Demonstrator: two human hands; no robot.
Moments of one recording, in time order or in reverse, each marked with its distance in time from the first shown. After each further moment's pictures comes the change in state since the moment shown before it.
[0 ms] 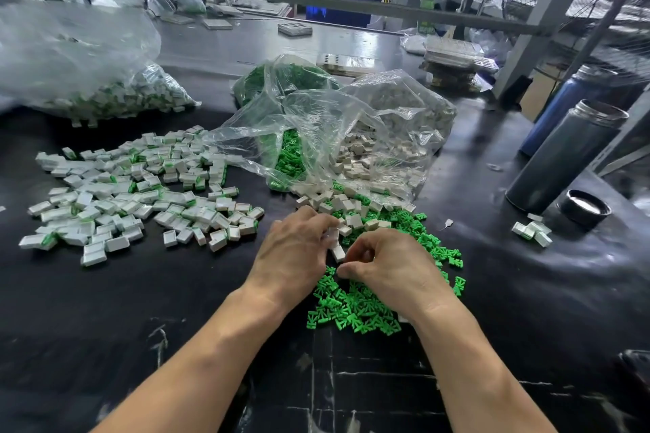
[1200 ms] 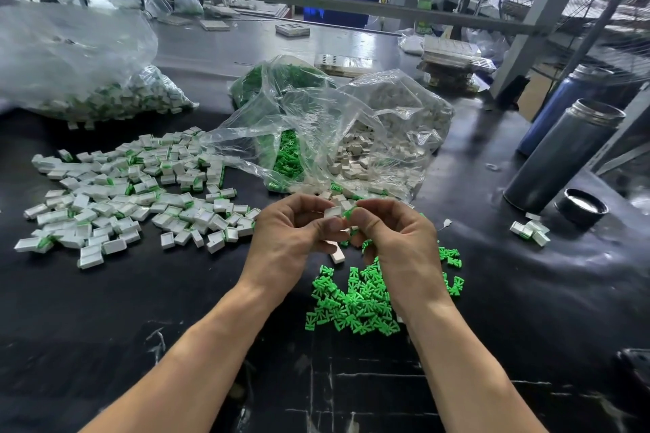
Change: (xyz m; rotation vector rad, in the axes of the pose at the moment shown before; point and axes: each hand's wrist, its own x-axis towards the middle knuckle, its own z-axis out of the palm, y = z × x) left_hand 0.003 0.005 -0.005 -1.211 0.108 -0.204; right_hand 0.004 -0.008 0.011 1.118 0.275 -0.099
